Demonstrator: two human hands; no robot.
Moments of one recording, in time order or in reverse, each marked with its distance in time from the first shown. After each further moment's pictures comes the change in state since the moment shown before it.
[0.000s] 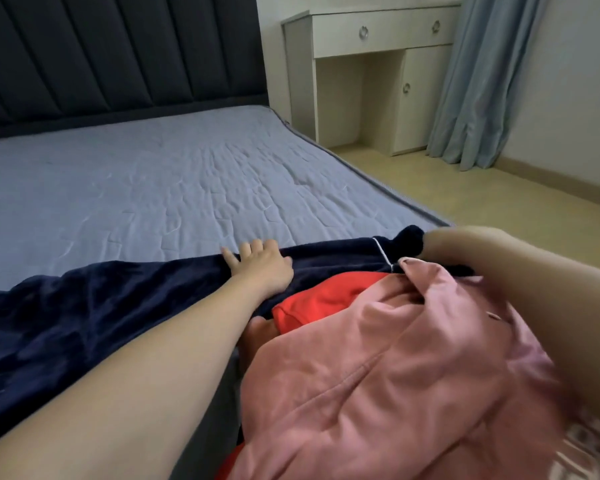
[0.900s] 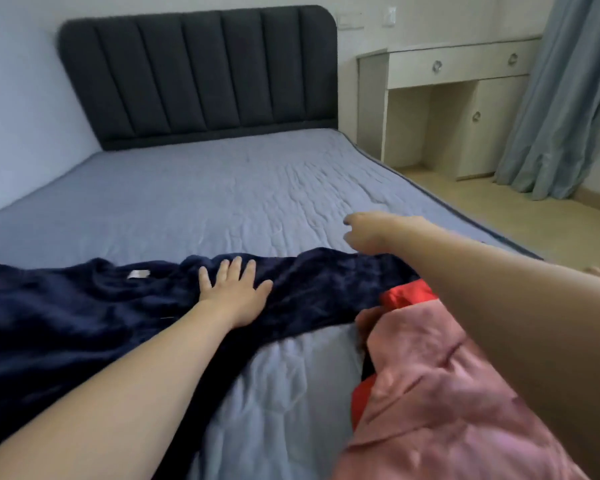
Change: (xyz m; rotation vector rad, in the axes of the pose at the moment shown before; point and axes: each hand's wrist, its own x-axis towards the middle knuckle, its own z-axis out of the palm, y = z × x) left_hand -0.118 -0.205 -0.071 0.115 -0.124 -0.128; right_hand -0.087 -0.227 -0.031 -0.143 0.119 -0.433
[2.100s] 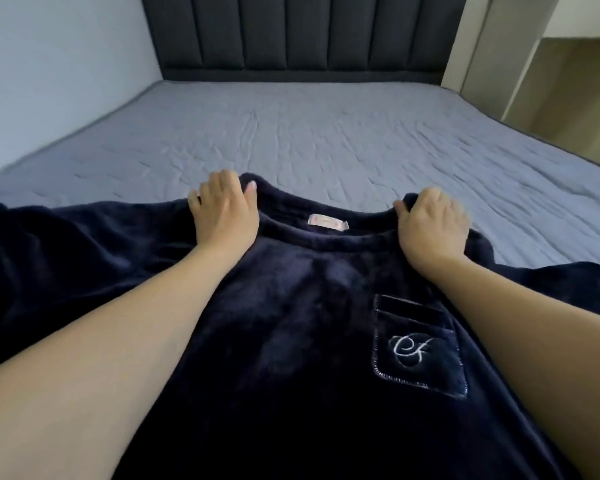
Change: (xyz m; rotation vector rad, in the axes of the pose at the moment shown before) left_hand 0.183 -0.326 0.010 -0.255 0.634 -0.151; right_hand 0.188 -0.276 0.106 0.158 0.735 0.257
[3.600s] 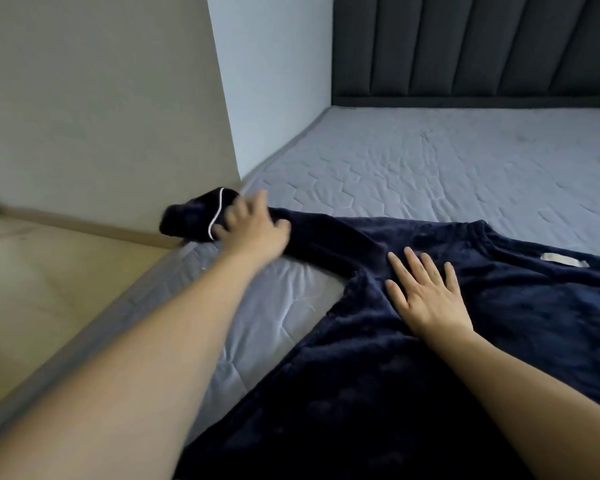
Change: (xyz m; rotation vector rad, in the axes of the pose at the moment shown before) left_hand -0.090 -0.293 -0.191 0.028 -0.099 -0.382; right_hand -0.221 -0.261 0.012 0.046 -0.409 -0.583
